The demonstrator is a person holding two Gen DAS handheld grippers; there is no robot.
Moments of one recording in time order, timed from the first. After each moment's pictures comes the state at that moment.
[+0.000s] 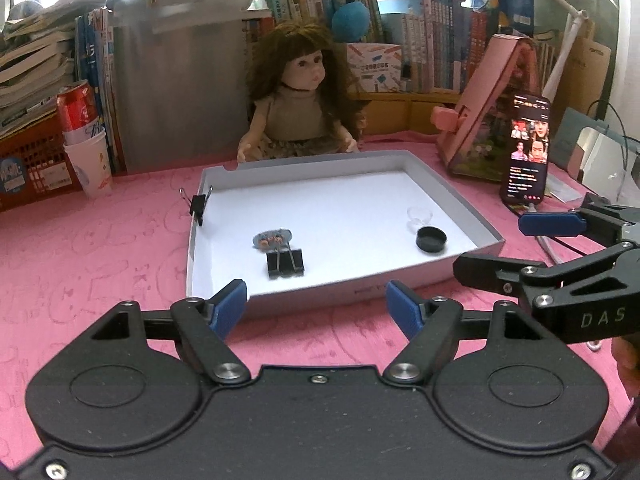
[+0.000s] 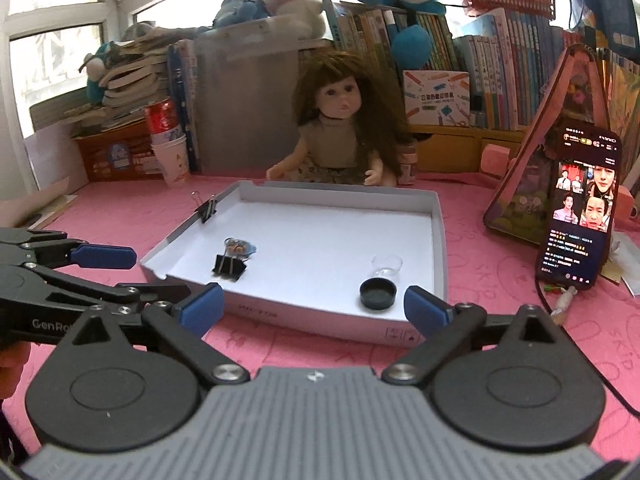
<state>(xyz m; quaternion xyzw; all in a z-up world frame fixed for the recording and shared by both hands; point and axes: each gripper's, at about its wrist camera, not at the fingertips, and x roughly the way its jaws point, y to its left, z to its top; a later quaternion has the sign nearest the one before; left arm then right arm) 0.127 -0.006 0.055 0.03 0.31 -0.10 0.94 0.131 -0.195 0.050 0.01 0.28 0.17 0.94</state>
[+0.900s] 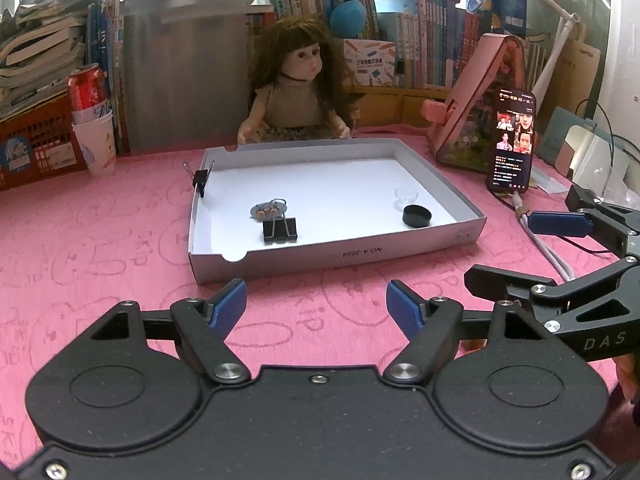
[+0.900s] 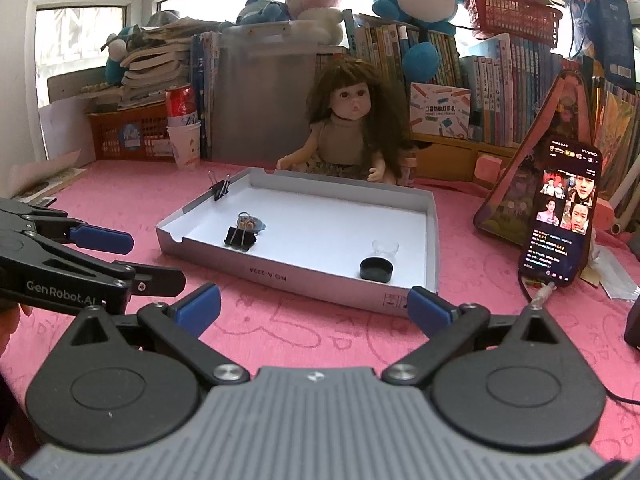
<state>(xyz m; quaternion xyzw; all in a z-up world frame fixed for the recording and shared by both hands) 0.091 0.000 0.047 0.01 0.32 -0.10 0.94 0.086 -0.191 0.045 -0.03 0.26 0.17 0.95</state>
